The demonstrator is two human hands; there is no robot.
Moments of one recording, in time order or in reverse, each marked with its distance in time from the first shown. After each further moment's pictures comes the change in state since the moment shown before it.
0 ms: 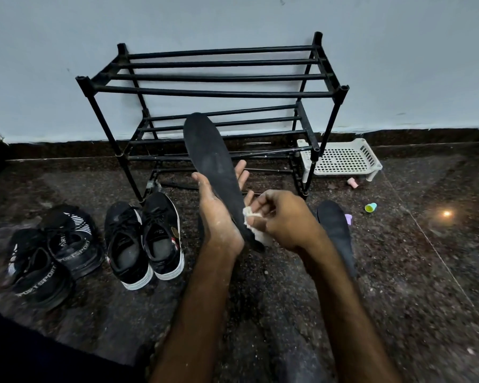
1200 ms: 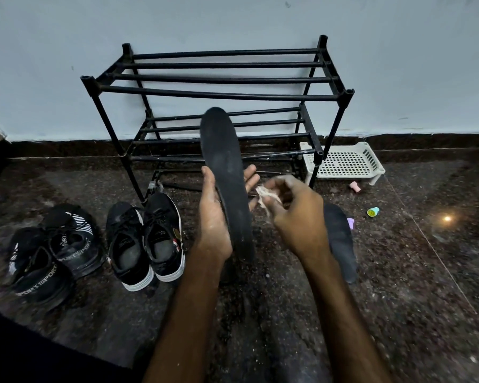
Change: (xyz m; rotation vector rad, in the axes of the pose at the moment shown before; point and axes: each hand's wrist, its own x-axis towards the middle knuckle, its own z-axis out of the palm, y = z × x) left_hand -0.003 0.009 -0.005 -0.123 -0.029 -0.022; right_hand 0.001 0.006 0.005 0.024 0.387 -0.141
